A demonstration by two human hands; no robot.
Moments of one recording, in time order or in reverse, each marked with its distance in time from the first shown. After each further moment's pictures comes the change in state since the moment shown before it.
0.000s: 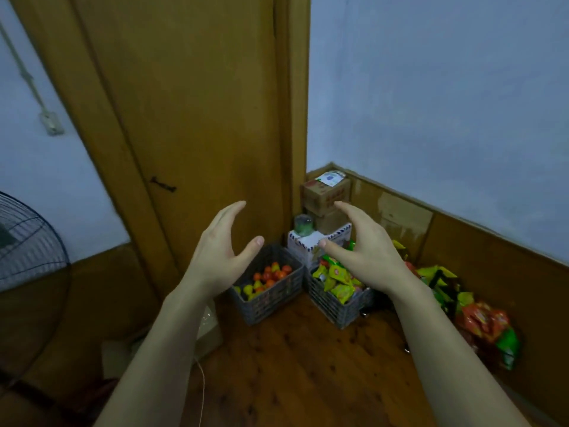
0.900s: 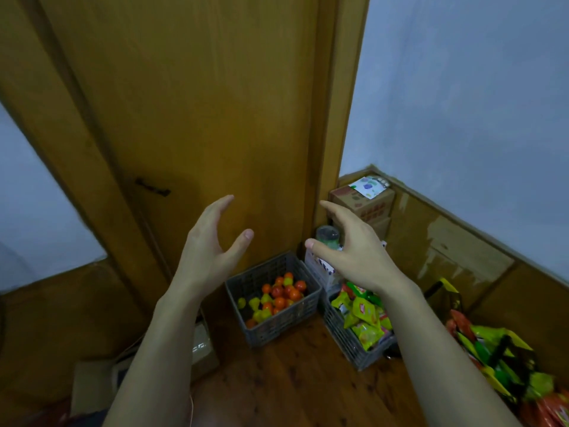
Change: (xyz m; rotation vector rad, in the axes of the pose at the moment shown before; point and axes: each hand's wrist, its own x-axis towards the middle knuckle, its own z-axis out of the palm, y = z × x) left_hand 0.243 -0.162 0.096 -0.109 0.102 -0.177; right_hand 0.311 0.104 0.118 0.160 -0.187 -0.059
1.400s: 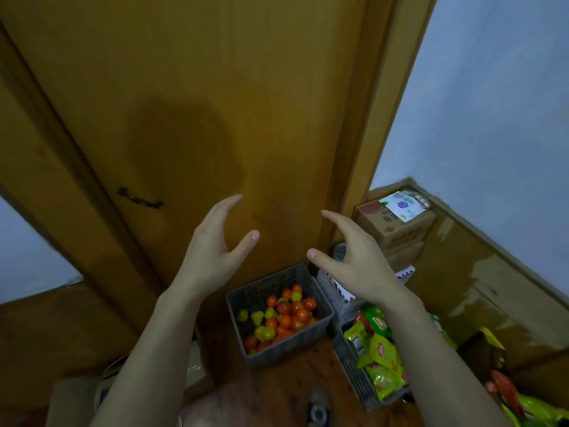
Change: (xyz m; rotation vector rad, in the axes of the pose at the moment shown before) left_hand 0.180 -0.102 0.050 0.028 -0.012 -0.061; right_hand 0.205 0.074 0.051 0.005 -0.127 -0.023
